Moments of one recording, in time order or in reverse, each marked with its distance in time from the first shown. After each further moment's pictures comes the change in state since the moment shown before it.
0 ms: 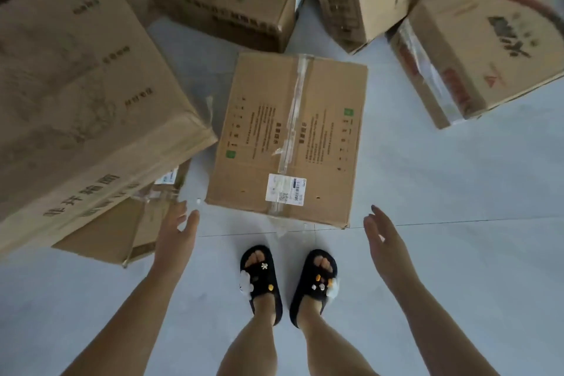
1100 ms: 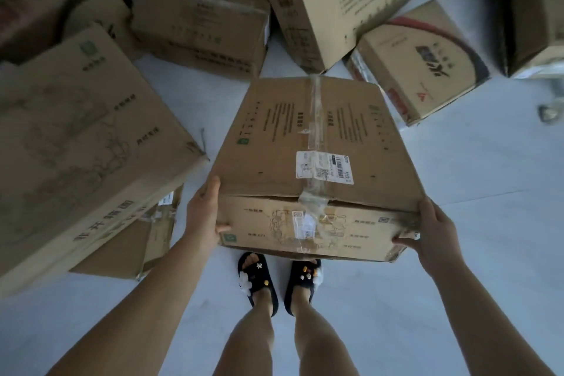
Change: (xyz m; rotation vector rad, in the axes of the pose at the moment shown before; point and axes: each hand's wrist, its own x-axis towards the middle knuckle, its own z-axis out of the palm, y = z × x) left_hand -0.043 0.127 -0.012 -0.493 -0.205 -0.276; right_hand -0.072 -0.072 -0.117 0.497 0.332 0.172
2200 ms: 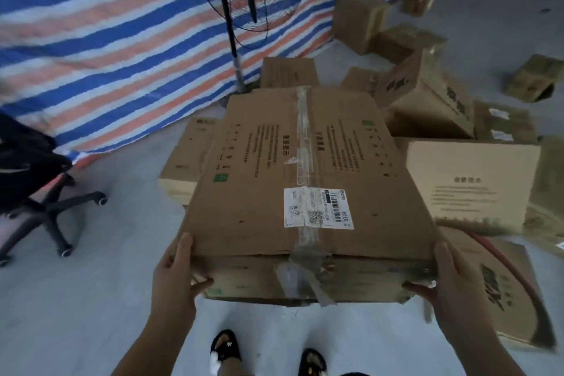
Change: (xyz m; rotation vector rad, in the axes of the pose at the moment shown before) left_hand -0.444 -0.041 -0.031 -0.784 0.608 0.319; right_hand -0.145 -0.225 -0.156 -0.108 -0.720 -0.546
